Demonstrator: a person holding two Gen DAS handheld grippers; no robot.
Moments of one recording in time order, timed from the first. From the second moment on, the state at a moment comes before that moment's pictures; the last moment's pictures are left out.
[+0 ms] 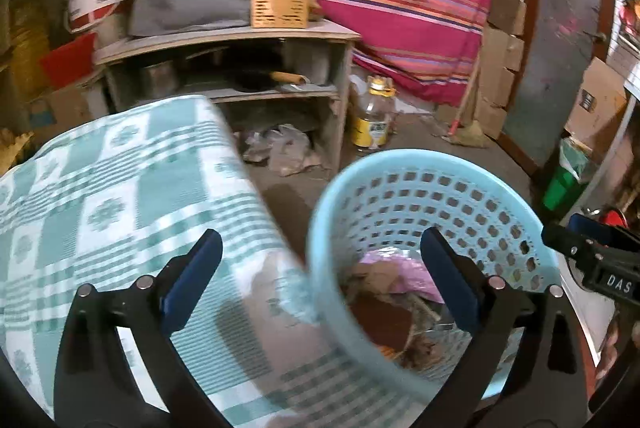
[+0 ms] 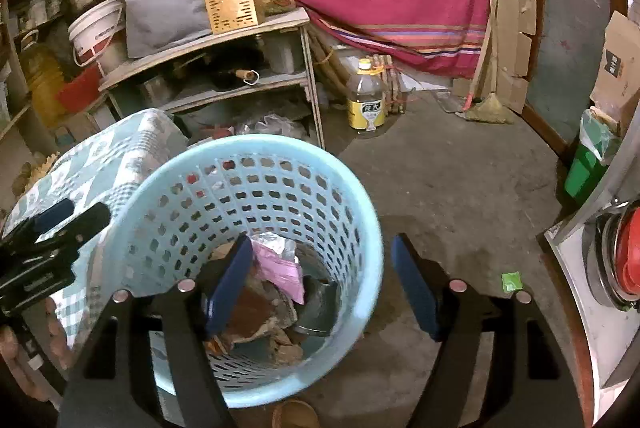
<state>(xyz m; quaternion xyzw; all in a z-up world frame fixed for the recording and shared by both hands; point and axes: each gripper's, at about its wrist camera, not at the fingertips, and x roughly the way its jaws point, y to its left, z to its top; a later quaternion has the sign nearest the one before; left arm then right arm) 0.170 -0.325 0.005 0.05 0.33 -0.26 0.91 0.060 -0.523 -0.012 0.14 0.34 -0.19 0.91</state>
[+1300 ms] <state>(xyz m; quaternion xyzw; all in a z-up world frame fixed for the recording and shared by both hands) 0.033 -0.023 0.038 0.03 0.22 -0.04 0.97 0.030 -0.266 0.033 0.02 0.23 -0.06 0.97</state>
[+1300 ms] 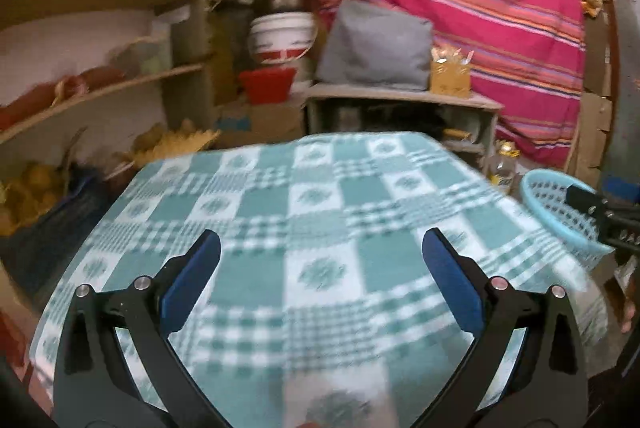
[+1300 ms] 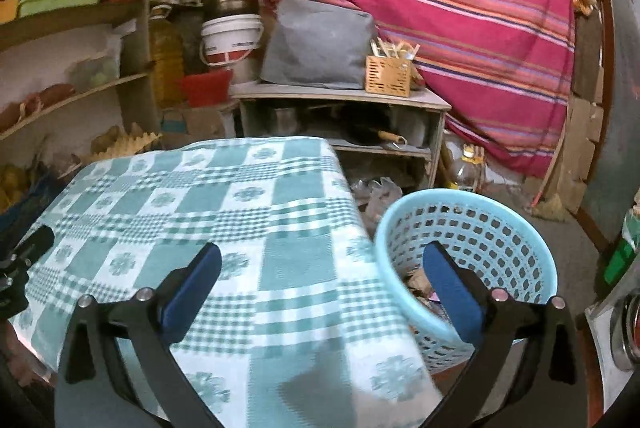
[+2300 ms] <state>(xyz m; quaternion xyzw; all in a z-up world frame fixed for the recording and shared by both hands) 0.032 0.007 0.010 0.00 0.16 0.03 0.99 0.013 -0.224 0.004 0.00 0.17 -0.07 0.98</state>
